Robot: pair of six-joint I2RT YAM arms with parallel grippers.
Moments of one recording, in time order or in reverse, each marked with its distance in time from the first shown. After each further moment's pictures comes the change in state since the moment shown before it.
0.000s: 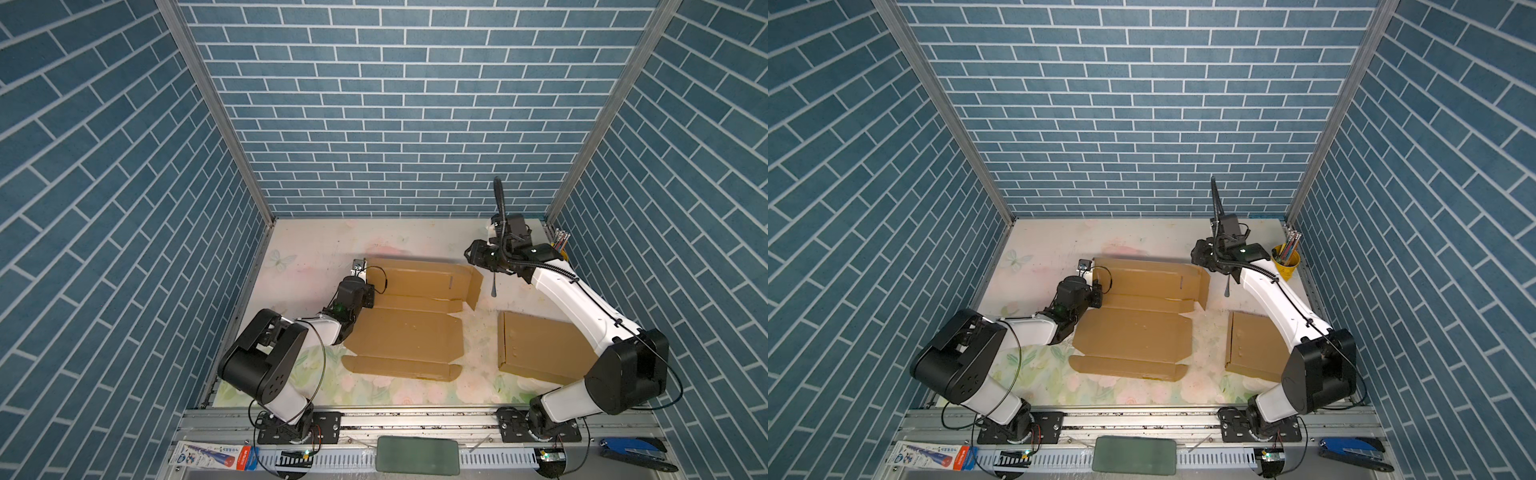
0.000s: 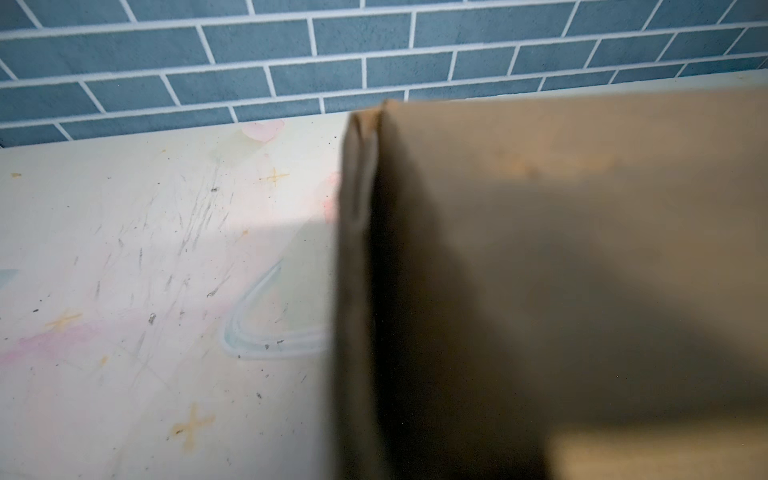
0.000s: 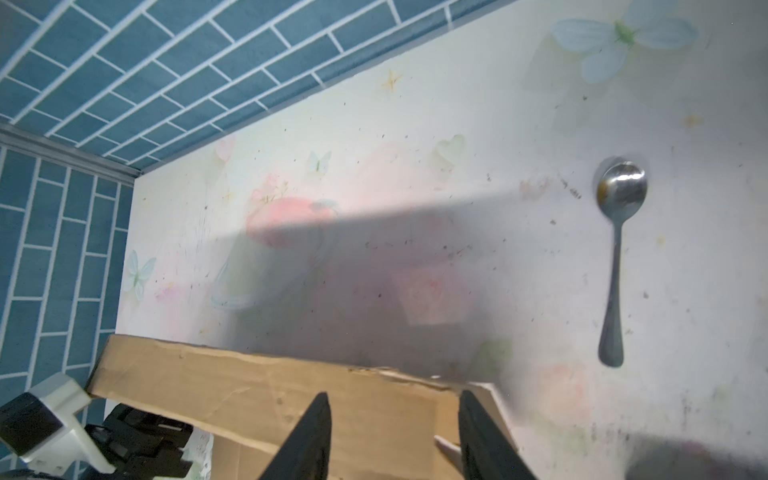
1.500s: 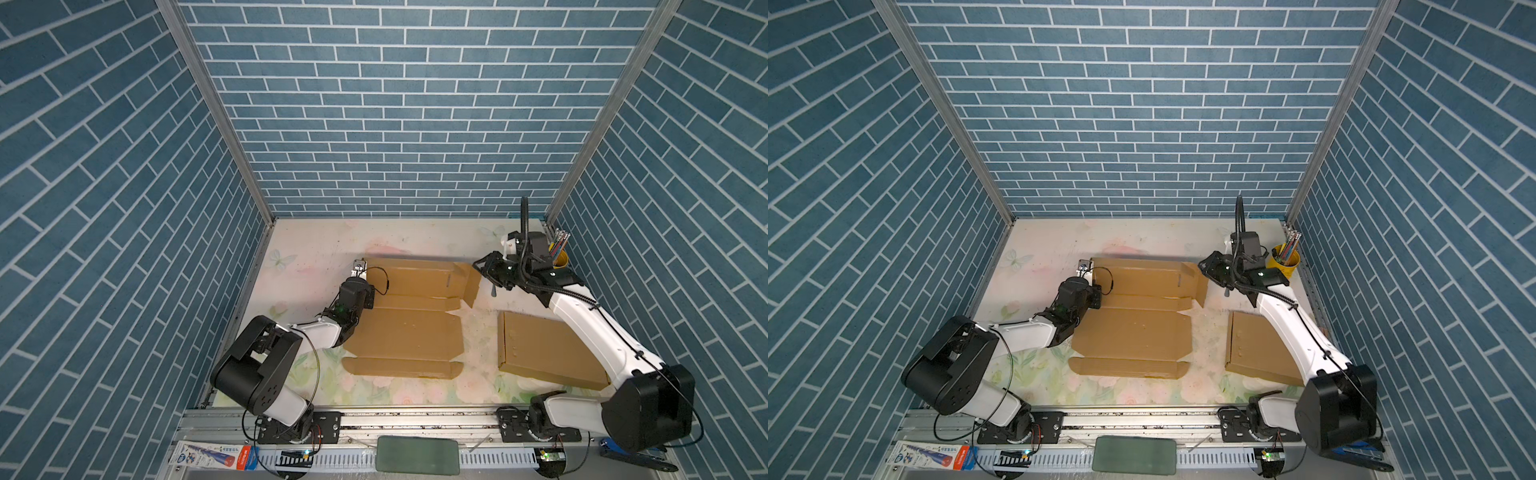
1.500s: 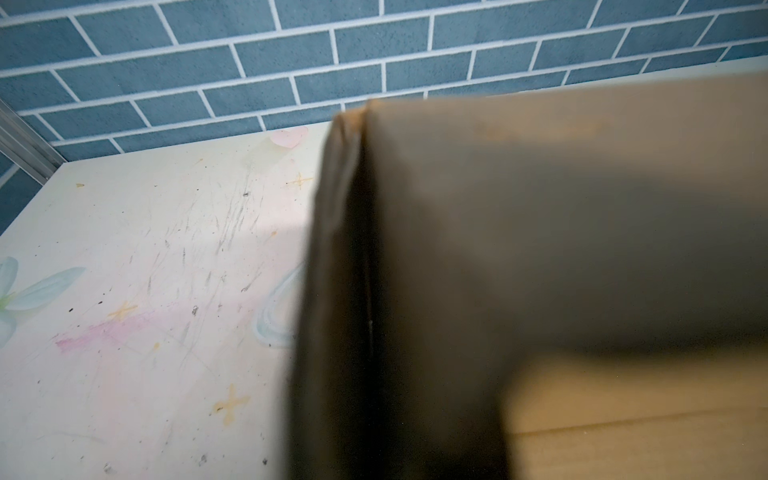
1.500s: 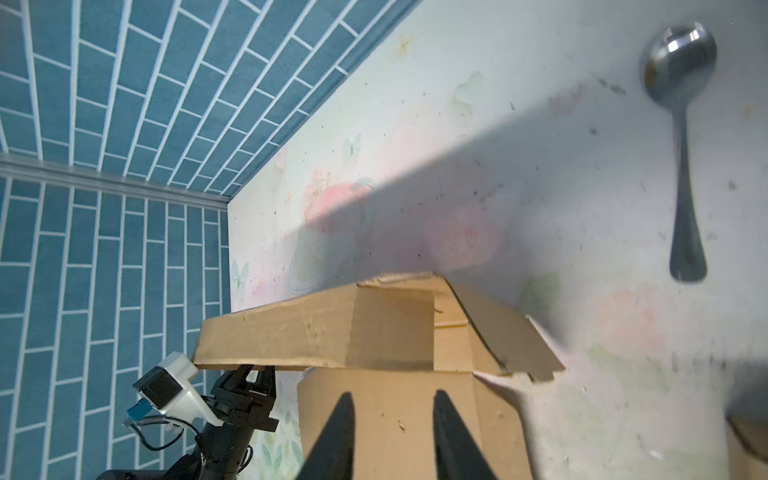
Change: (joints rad) left arm -0.030 -0.060 0.029 -0.132 -0.086 0.006; right arm -0.116 -0.238 -0.323 0.158 -0.228 0.172
